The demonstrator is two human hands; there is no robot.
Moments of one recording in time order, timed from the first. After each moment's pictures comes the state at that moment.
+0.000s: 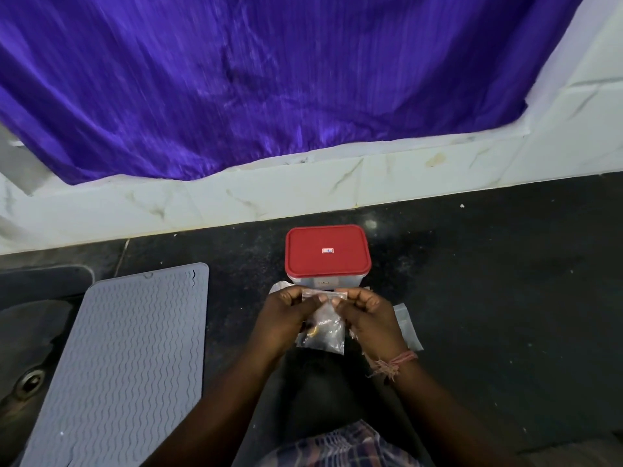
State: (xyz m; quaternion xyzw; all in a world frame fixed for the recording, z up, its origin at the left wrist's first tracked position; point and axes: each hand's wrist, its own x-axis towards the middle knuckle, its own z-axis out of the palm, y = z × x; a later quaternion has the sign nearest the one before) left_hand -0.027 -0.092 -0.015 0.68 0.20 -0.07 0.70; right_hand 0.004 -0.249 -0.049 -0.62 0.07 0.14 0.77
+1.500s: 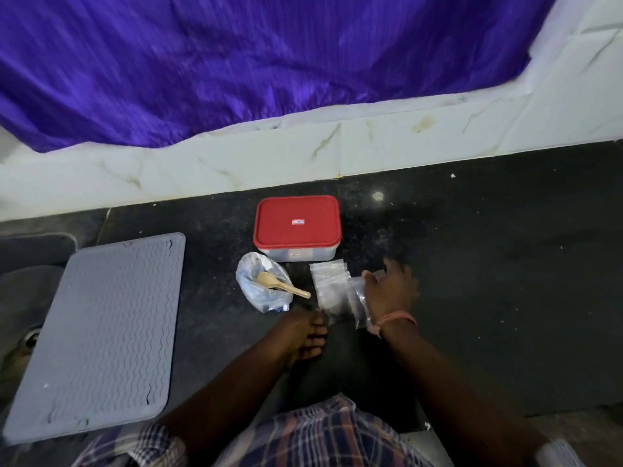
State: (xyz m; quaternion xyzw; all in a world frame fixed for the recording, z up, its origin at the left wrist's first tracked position) left_hand -0.036 -0.183 -0.088 0.57 0.42 -0.29 0.64; right_hand 0.054 -0.343 -0.106 -0.93 0.16 0.06 0.34
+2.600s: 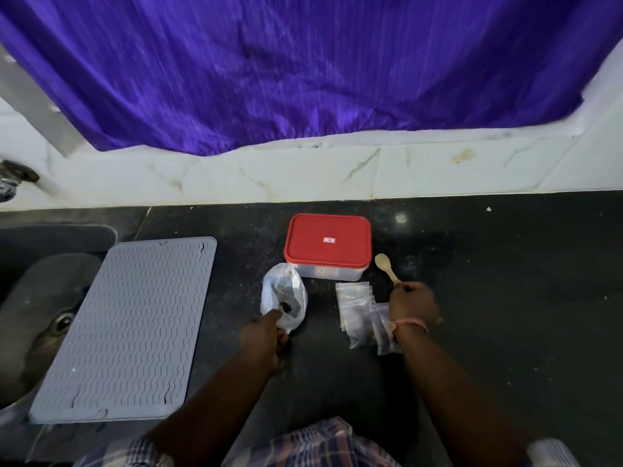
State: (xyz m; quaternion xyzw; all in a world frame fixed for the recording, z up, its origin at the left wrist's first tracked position) left_hand -0.045 -0.106 -0.089 0.46 0.58 0.00 0.67; right_hand 0.086 -0.322 -0.109 -0.87 0.28 0.03 0.41
